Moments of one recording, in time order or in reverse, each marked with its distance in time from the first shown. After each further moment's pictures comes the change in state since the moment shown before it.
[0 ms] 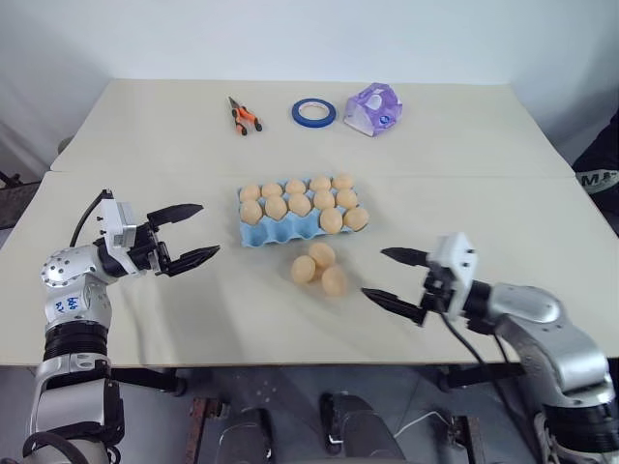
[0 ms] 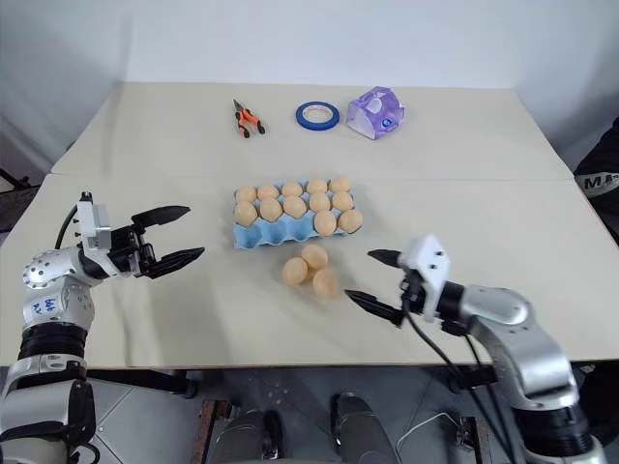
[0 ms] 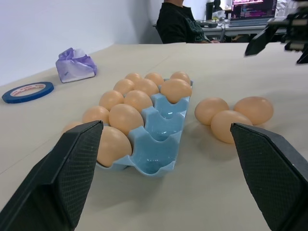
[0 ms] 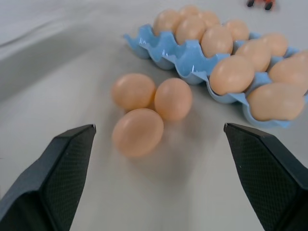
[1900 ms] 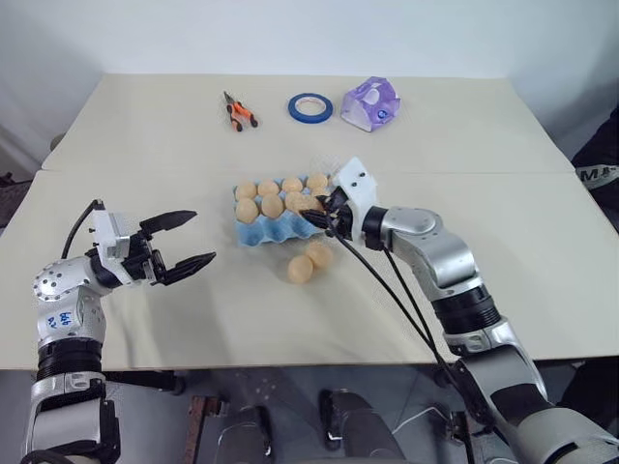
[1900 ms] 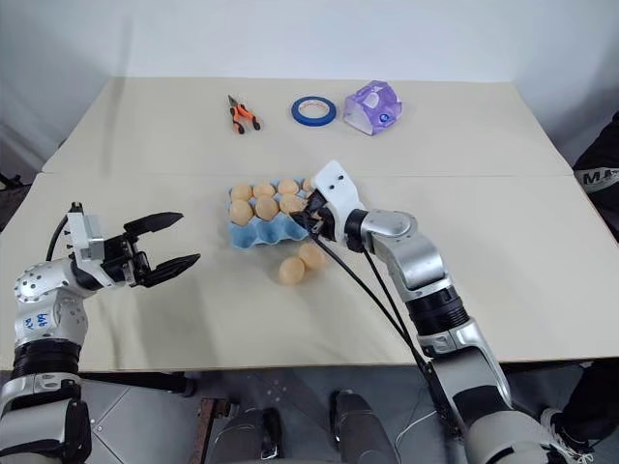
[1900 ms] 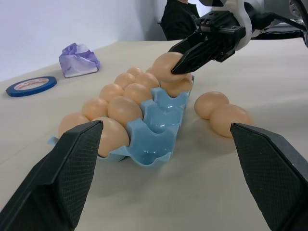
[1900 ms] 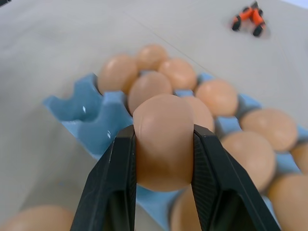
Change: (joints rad) left arm 0.128 -0.004 0.047 -0.159 -0.016 0.029 0.059; right arm -0.592 0.312 0.183 0.582 -0.235 -0.042 -0.103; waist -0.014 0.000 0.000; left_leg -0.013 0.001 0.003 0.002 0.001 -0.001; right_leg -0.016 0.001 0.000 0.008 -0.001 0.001
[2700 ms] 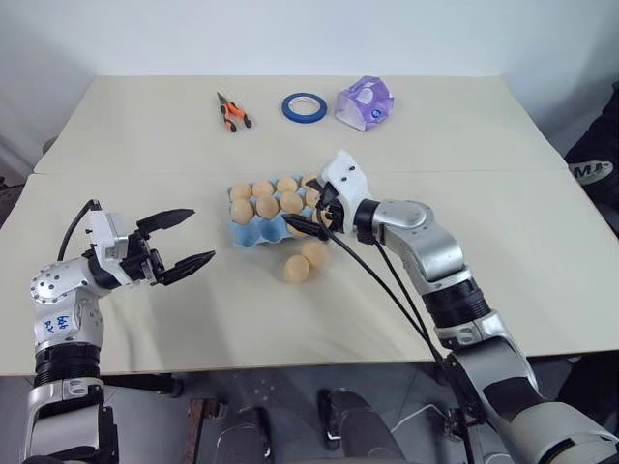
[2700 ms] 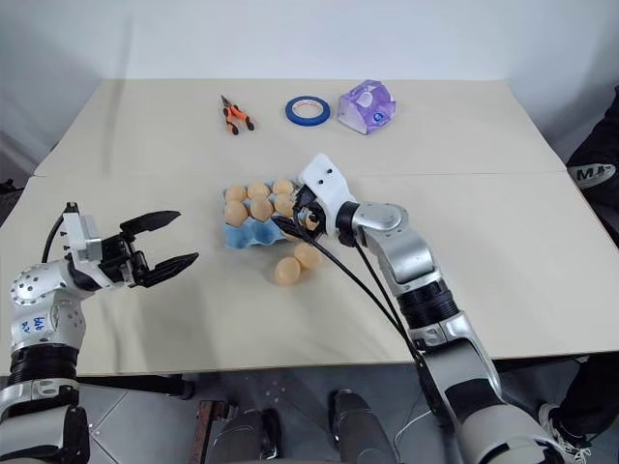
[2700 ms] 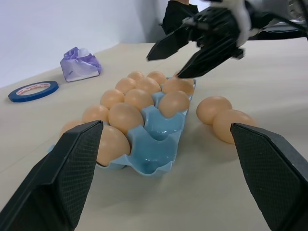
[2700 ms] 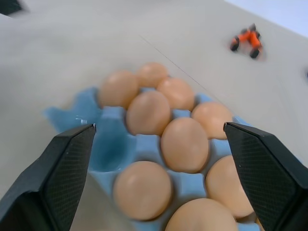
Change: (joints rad) left arm 0.005 -0.004 0.000 -0.035 -0.003 0.012 0.028; right arm 0.030 -0.034 -0.028 -0.085 0.008 -0.034 0.090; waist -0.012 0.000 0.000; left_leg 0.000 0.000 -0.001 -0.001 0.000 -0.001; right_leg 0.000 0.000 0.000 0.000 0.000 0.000
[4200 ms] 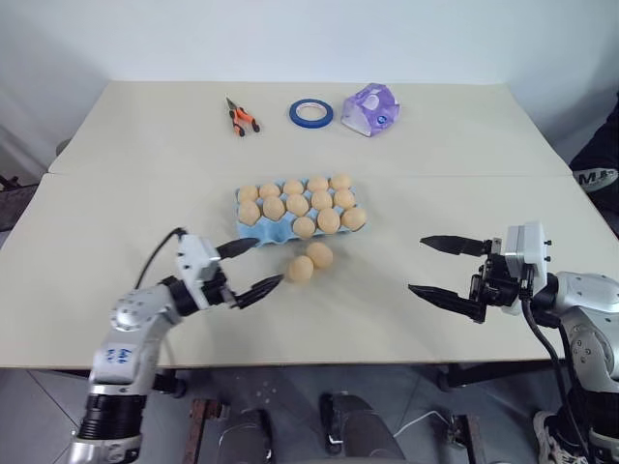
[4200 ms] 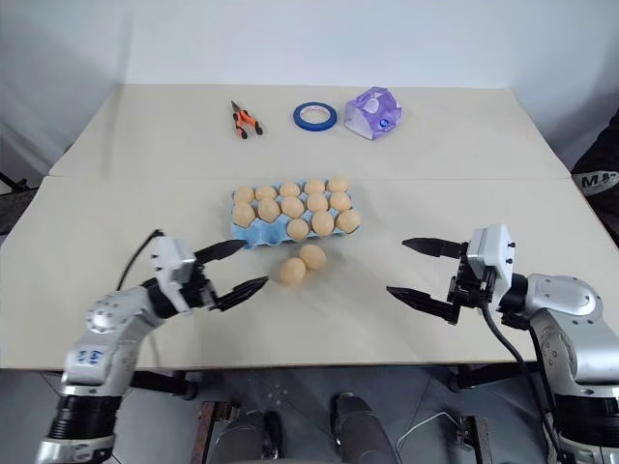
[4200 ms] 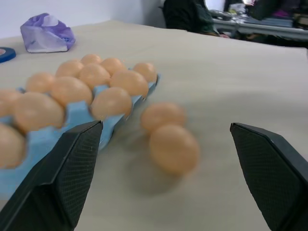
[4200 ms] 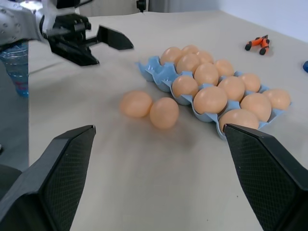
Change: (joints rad) left arm 0.264 -0.228 -0.285 -0.670 0.135 0.436 0.543; right arm 0.610 -0.447 -0.421 -0.289 0.384 -0.222 0.444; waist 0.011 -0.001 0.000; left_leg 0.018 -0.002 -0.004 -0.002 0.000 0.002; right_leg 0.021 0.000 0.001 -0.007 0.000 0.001
